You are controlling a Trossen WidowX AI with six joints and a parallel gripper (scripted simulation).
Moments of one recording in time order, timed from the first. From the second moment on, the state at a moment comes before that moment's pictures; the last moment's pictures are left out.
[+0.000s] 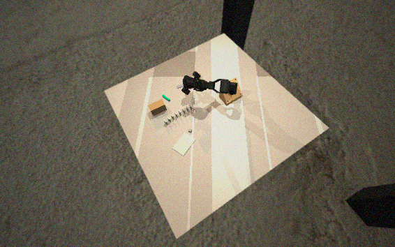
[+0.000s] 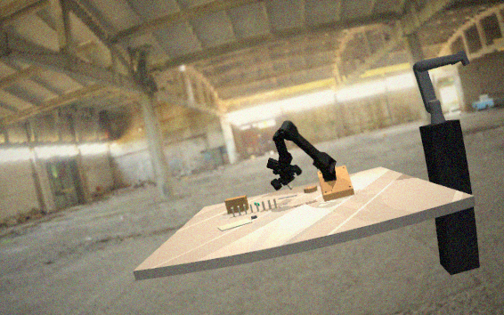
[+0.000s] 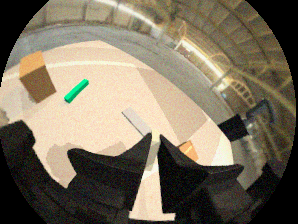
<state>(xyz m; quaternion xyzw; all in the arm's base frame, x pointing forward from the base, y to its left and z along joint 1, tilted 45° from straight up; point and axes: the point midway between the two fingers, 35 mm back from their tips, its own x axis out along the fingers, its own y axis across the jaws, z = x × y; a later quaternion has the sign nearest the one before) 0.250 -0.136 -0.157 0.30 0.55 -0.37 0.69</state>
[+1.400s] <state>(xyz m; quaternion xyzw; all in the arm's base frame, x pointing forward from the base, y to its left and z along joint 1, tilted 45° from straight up) 0.226 -0.115 -0.069 0.31 0.22 -0.45 0.81</state>
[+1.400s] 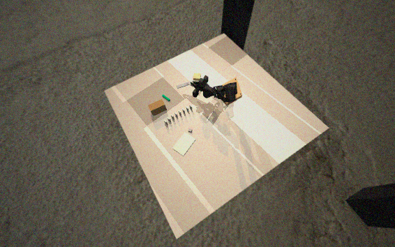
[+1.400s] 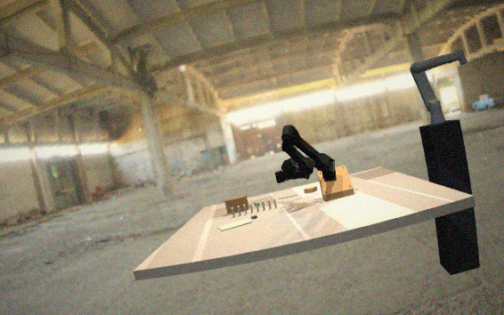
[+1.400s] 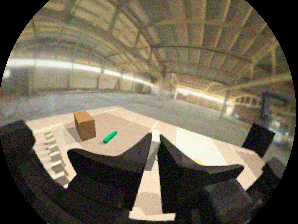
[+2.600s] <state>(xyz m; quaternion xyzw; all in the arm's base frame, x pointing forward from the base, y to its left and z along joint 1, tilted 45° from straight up) 0.230 -0.075 -0.105 0.33 0.23 -0.45 0.80</state>
